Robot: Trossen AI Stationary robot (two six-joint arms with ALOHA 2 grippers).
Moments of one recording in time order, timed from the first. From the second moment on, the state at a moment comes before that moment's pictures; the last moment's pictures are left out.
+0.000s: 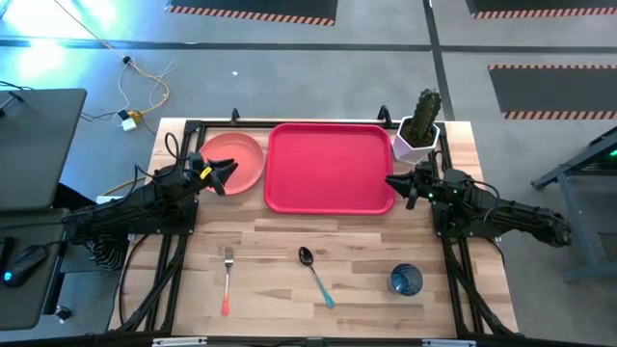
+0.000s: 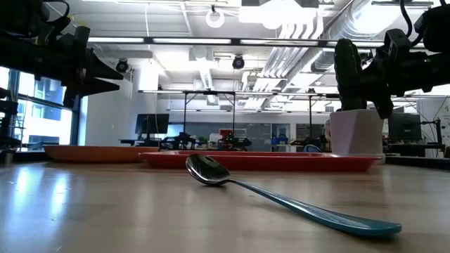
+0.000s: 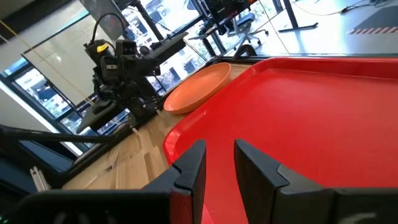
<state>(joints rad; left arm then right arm) 0.33 0.05 0.06 -0.11 -0.29 -0.56 -0.32 0.12 0.01 0.01 0.00 0.55</state>
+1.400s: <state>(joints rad) 0.33 0.05 0.06 -0.11 -0.25 -0.59 -0.32 0.12 0.01 0.01 0.00 0.55</state>
